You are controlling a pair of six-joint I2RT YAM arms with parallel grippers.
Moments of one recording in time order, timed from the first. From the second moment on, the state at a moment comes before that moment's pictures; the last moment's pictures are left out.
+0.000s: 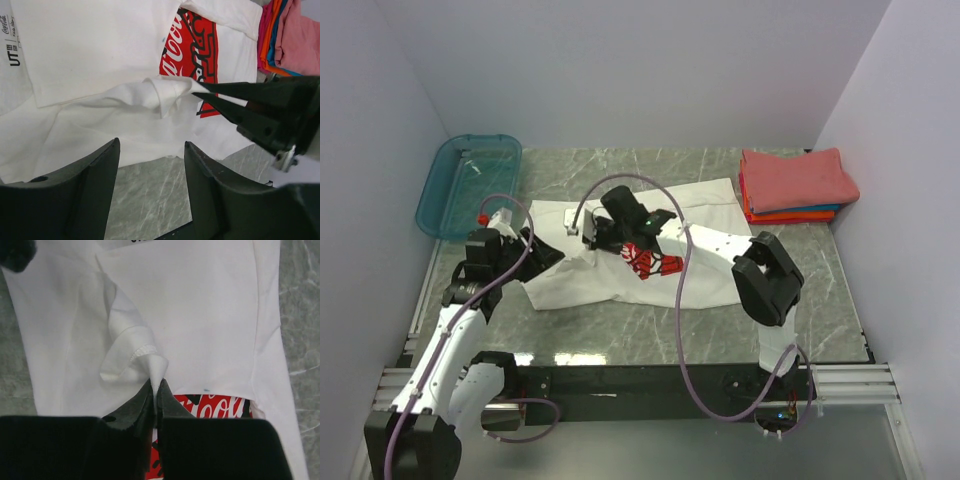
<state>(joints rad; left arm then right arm) -0.07 0.81 0.58 -0.34 0.35 -0.70 0.86 1.92 1.46 -0.25 -0.30 -0.66</state>
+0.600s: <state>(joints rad) -0.10 1.04 0.58 -0.24 0.37 -0.69 0.67 2.14 1.73 -0.45 -0.48 -0.24</state>
